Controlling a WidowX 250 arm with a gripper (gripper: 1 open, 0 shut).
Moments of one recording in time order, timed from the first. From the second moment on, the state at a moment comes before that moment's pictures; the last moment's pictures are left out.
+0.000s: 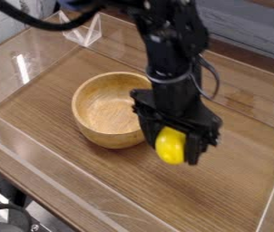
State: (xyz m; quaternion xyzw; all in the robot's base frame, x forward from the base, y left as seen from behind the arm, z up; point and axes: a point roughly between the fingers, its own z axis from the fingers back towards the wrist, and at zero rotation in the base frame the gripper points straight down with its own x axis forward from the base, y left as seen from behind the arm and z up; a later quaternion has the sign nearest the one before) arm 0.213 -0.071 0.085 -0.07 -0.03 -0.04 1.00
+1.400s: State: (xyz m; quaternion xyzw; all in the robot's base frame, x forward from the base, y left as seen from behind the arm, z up) arm 0.221 -0.083 0.039 -0.07 -0.03 -0.04 1.00
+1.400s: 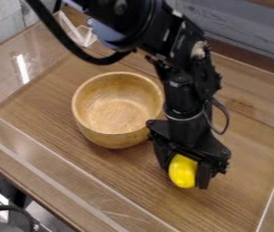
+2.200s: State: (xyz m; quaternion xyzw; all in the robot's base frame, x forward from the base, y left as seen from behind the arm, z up) arm 0.227 -0.082 0.032 -0.07 -0.02 -0.03 1.00
